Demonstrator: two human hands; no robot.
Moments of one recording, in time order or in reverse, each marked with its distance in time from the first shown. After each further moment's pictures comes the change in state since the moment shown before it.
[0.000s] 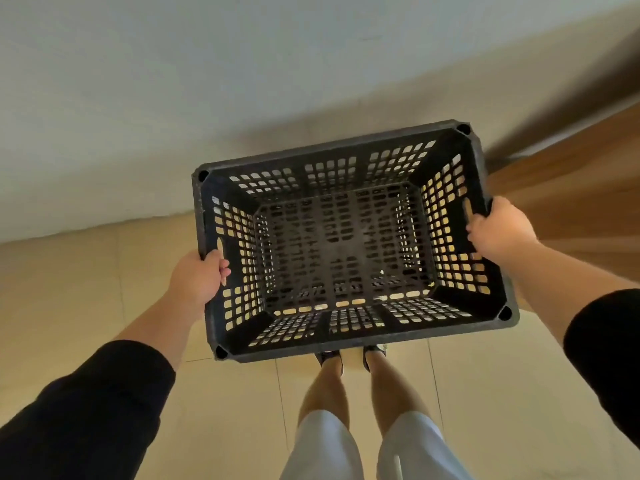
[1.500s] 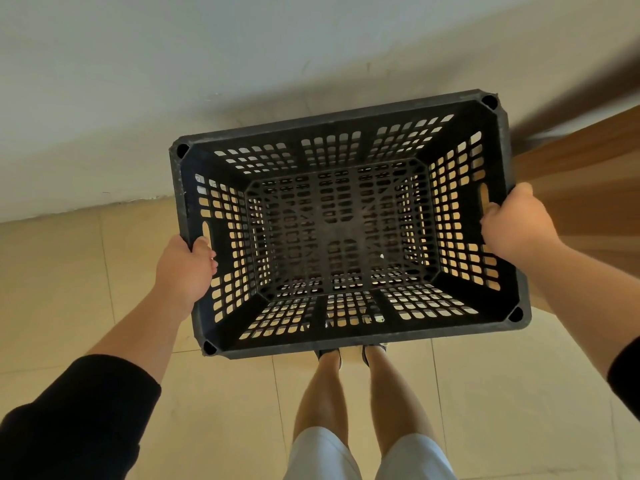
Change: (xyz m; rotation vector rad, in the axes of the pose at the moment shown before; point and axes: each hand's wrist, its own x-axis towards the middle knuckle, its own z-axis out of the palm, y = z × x) left_hand 0.026 -0.008 0.026 0.119 0.080 0.115; right_hand 0.024 -0.013 0.022 -0.104 0.027 0.029
